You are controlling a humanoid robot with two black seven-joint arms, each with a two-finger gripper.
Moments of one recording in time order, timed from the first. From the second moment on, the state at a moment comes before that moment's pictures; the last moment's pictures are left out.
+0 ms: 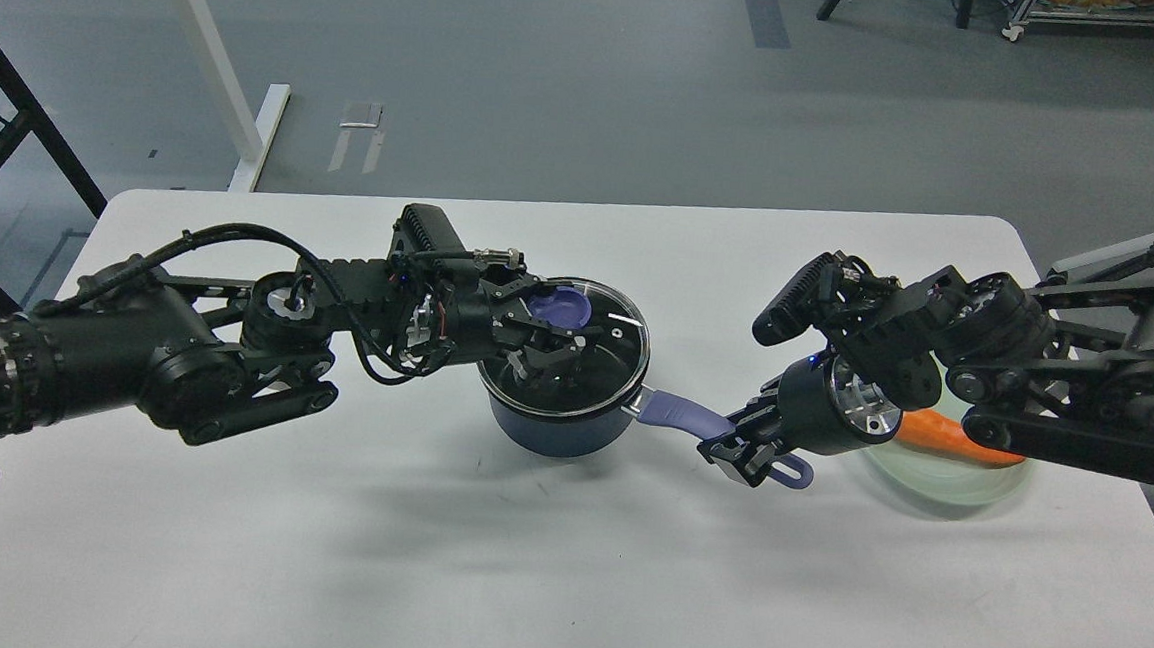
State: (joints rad) left arm -1.11 0.32 0.13 -1.01 1.70 0.17 -0.31; right arm 1.45 -0.58 -0.37 1.52 -1.45 0.48 0.10
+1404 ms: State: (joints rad) left arm -0.87 0.65 0.15 -0.84 1.67 0.30 -0.36; right arm 1.44 -0.62 -0.37 1.54 -1.45 0.49 0.10
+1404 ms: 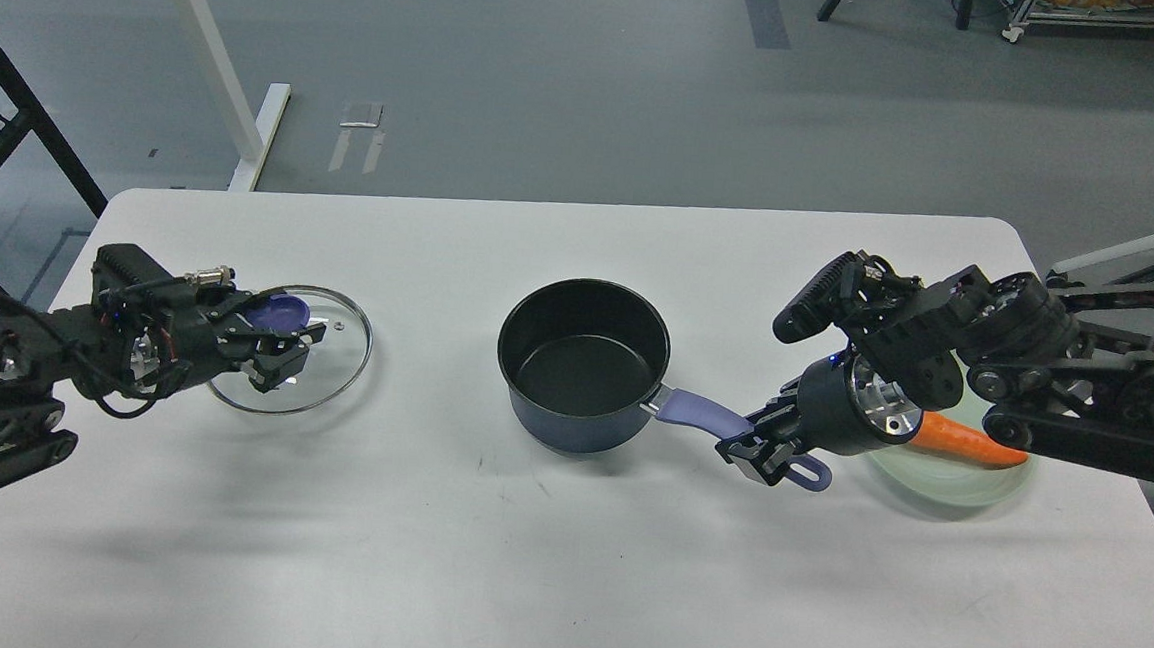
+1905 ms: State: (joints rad) left arm -0.86 0.64 0.15 -0.83 1.67 0.30 -0.36; right arm 1.44 -0.61 -0.37 1.54 -1.45 0.49 0.10
